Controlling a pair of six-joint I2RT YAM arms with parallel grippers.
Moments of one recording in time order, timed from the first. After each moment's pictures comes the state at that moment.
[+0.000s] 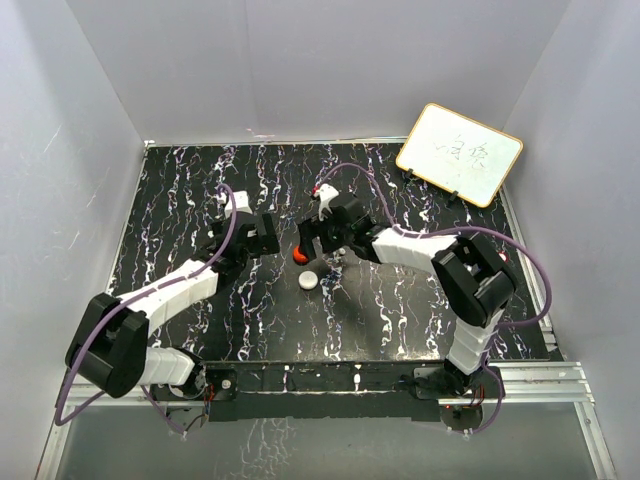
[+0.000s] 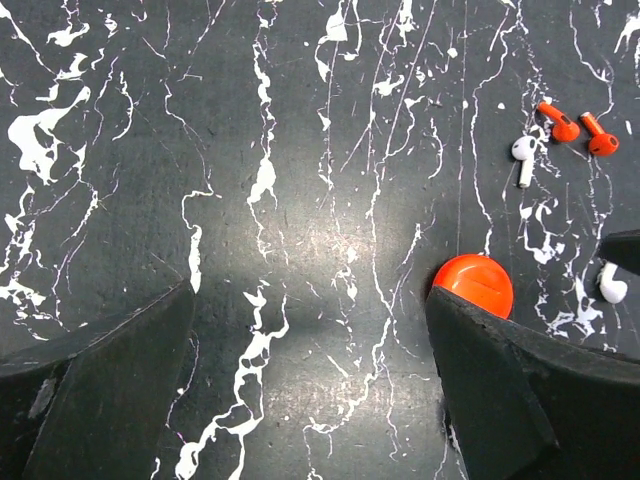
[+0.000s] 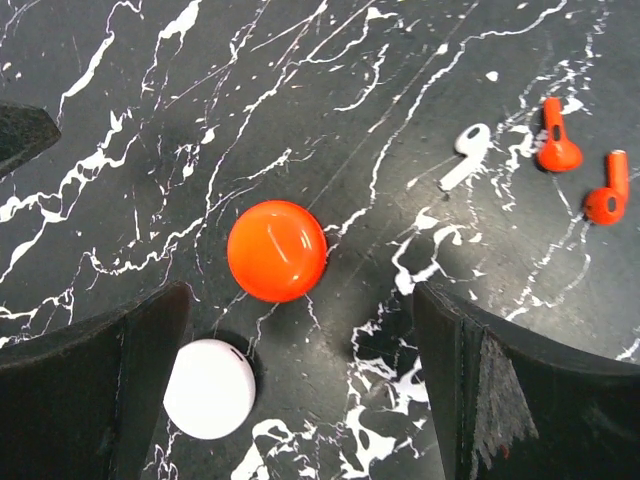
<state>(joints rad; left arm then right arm) -0.52 1.32 0.69 -0.02 -0.38 -0.46 0.65 1.79 1.07 0.10 -0.17 0.19</state>
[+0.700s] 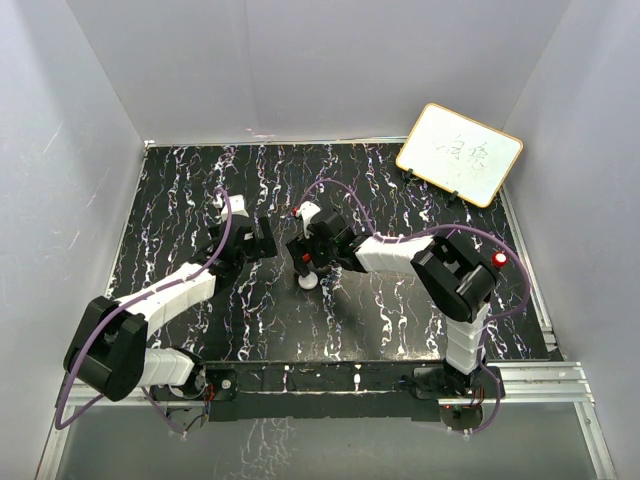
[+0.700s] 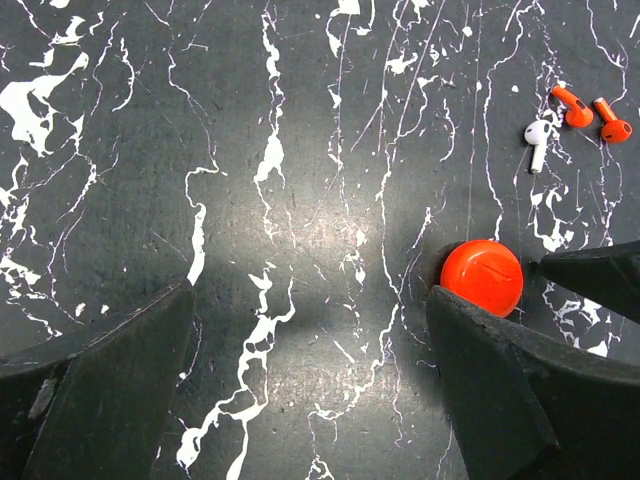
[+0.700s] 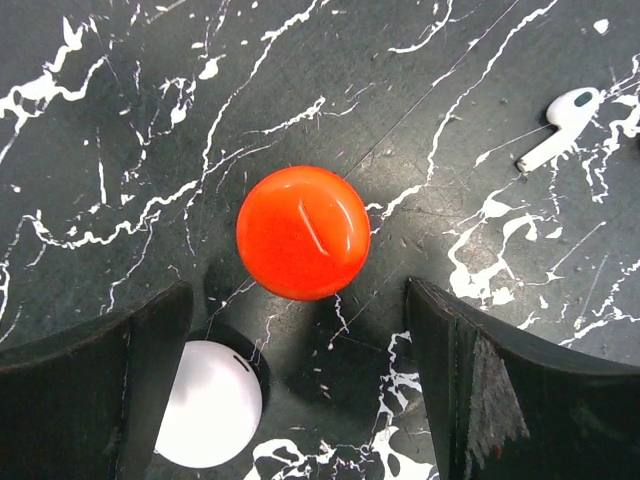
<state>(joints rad) -0.49 1.30 0.66 -0.04 -0.34 -0.49 0.76 1.89 1.10 0.07 -0.07 0.10</state>
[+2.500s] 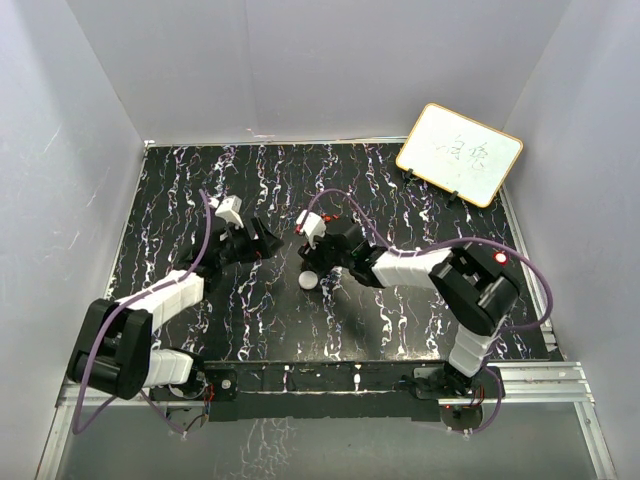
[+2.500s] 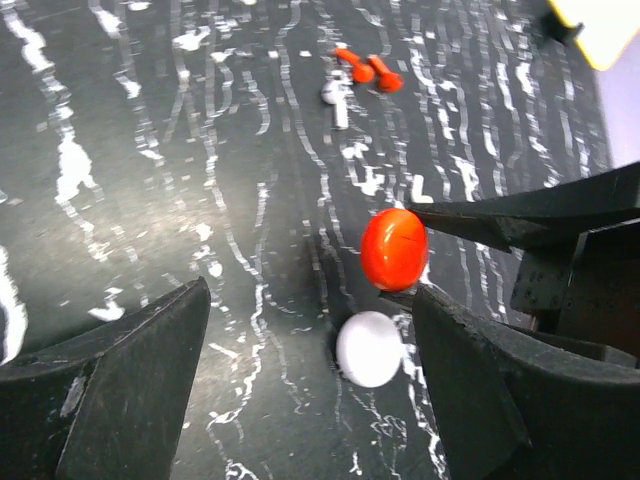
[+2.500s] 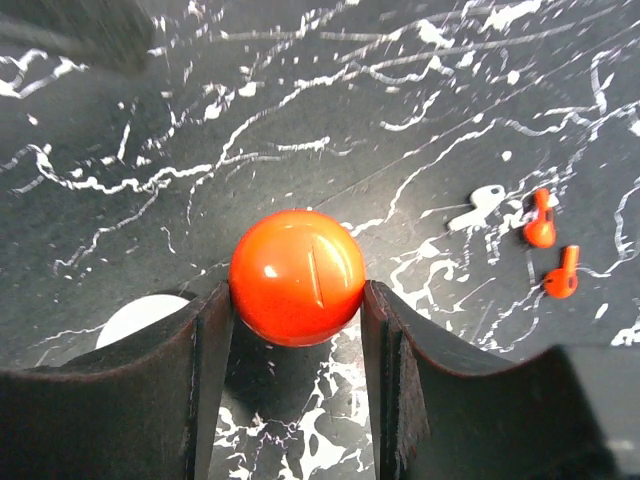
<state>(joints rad) -0.31 1.29 0.53 0.26 0.26 -0.53 0.77 1.77 0.89 0.34 -0.10 -0.25</state>
